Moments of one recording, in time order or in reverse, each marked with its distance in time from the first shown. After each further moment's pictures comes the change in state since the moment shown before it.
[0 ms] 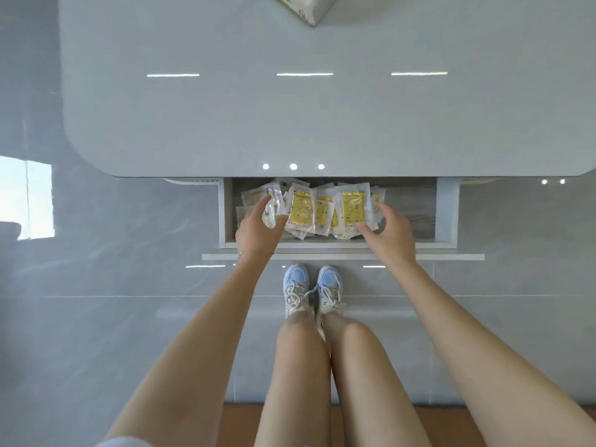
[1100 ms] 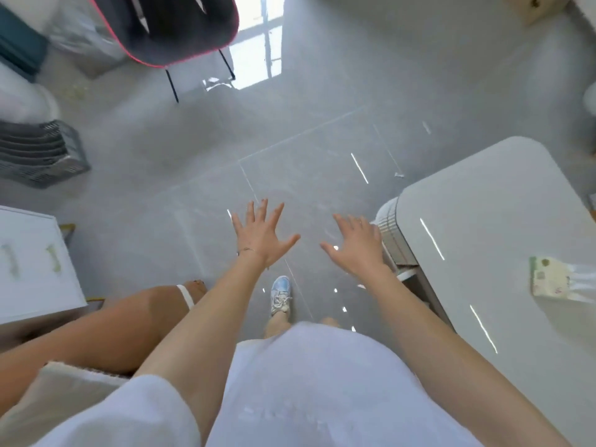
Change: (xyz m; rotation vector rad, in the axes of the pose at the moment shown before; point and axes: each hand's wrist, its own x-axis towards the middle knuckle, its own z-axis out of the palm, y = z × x) left_hand -0.318 -0.290 -0.407 0.052 0.331 -0.556; right_hand -0.402 -0.453 0.174 -1.109 -0.403 -1.114
